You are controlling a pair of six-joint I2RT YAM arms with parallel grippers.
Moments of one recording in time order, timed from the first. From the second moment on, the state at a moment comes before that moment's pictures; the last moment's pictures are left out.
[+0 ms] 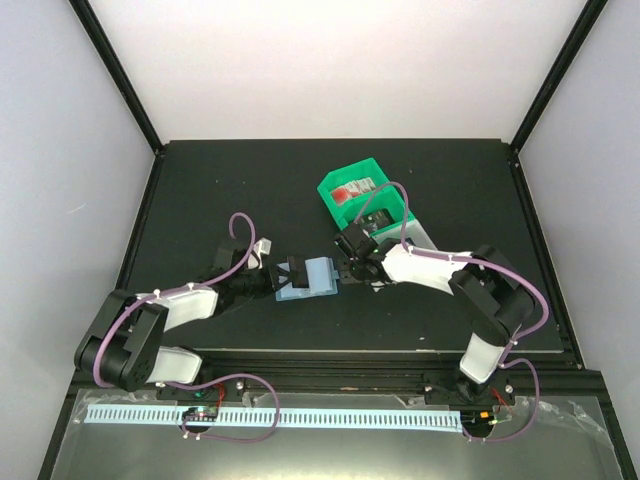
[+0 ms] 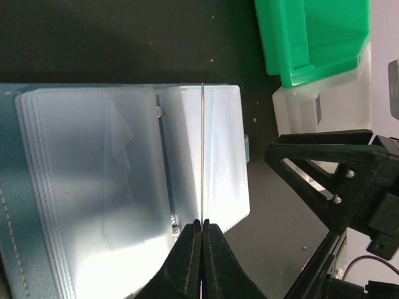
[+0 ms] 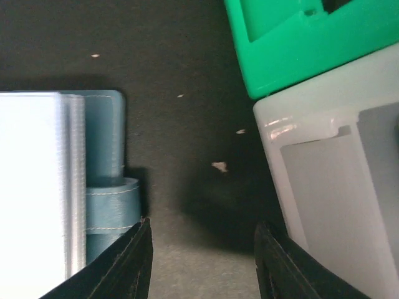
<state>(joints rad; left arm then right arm) -0.34 1.34 0.37 0.24 0.59 -0.79 0.79 1.73 1.00 -0.41 0.09 0.63</state>
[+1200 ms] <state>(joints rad) -0.38 1.57 0.39 0.50 0.64 -0.85 0.79 1.80 1.00 -0.30 -0.12 0.60</state>
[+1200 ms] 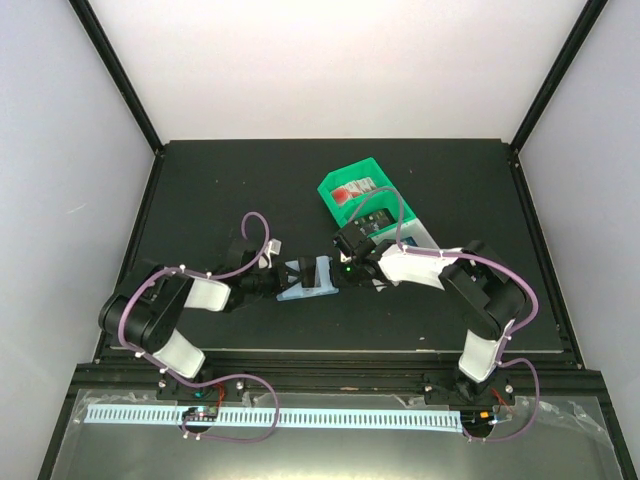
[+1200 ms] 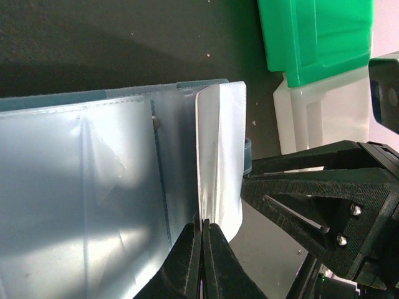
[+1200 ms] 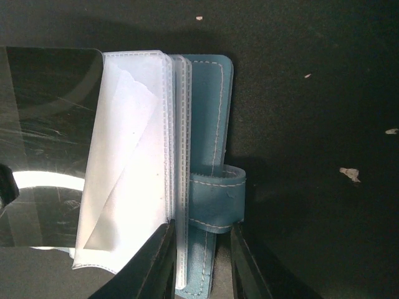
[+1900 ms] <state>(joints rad) -0.45 1.65 0.39 0.62 0.63 -0.93 0.78 1.80 1.00 -0.30 -0.14 0.60</state>
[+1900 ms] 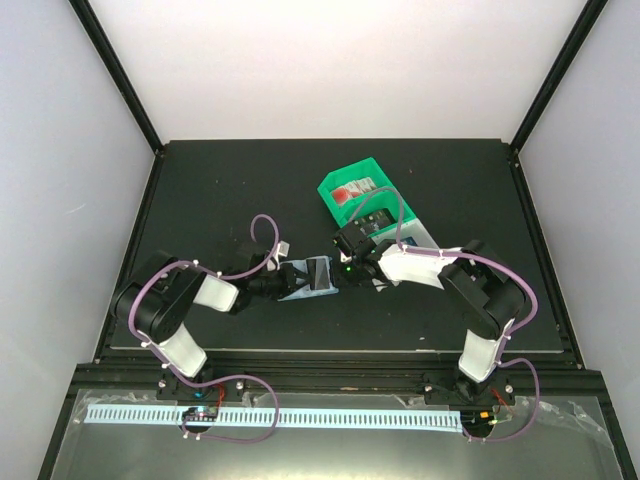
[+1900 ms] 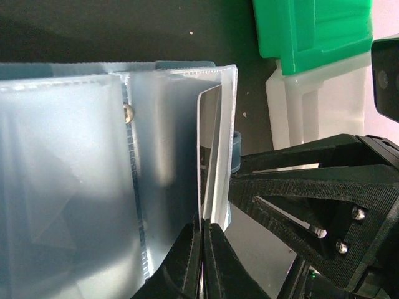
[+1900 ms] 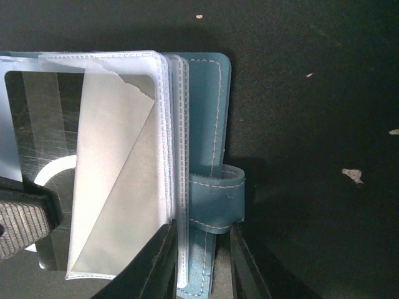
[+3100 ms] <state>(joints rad) -0.51 1.34 0.54 -0.08 0.36 -0.66 0.79 1.80 1.00 -0.28 -0.14 0.60</state>
